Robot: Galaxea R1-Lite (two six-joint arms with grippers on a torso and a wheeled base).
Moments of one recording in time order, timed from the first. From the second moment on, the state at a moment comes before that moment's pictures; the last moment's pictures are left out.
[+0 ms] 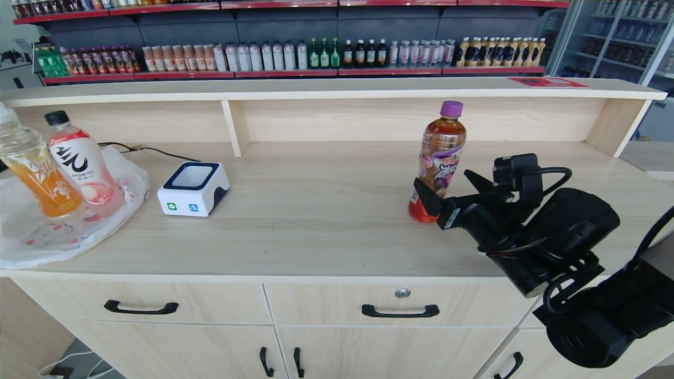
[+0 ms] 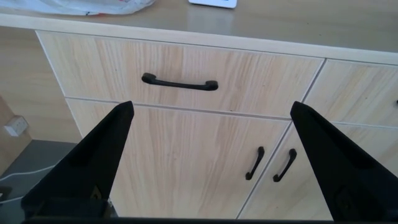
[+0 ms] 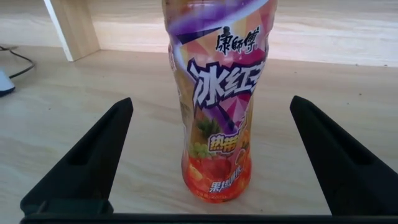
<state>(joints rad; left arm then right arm) 0.00 0.00 0.00 -0.01 0.00 -0.01 0.45 1.95 -0.63 -1.57 -0.16 -0.04</state>
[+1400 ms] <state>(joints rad) 0.00 0.00 0.00 -0.01 0.00 -0.01 0.45 2.14 -0.90 -1.57 -0.16 -0.03</state>
